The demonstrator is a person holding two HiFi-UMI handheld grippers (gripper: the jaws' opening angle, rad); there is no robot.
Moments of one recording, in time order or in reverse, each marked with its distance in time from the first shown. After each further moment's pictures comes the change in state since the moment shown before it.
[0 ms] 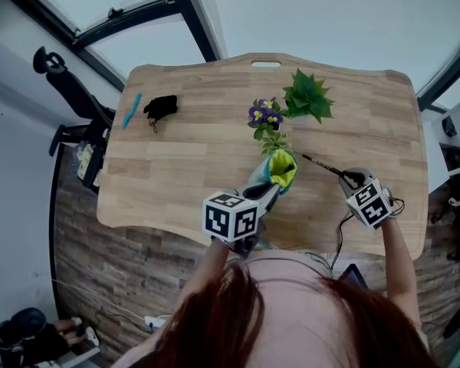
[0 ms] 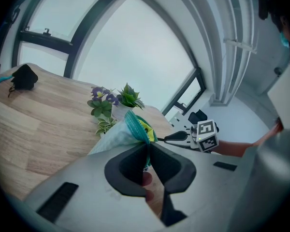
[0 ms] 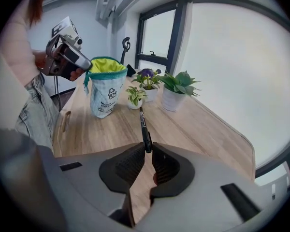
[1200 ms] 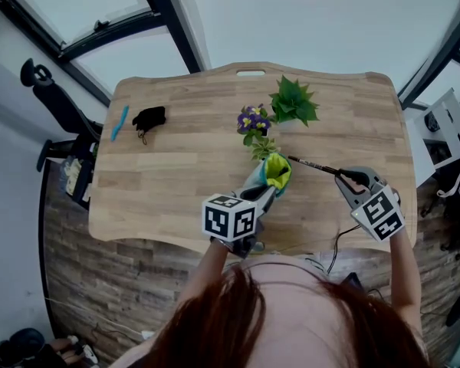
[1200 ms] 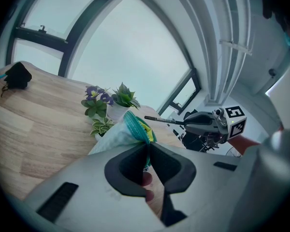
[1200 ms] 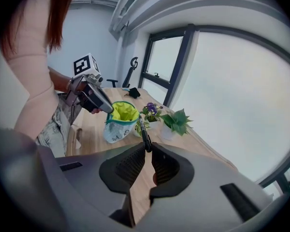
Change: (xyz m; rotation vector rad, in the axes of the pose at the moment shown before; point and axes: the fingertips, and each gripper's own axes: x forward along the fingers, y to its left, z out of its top) left arm 0.005 -0.006 0.001 0.017 0.004 -0.056; right arm -0.100 0.019 0.084 -0.114 -0.185 -0.054
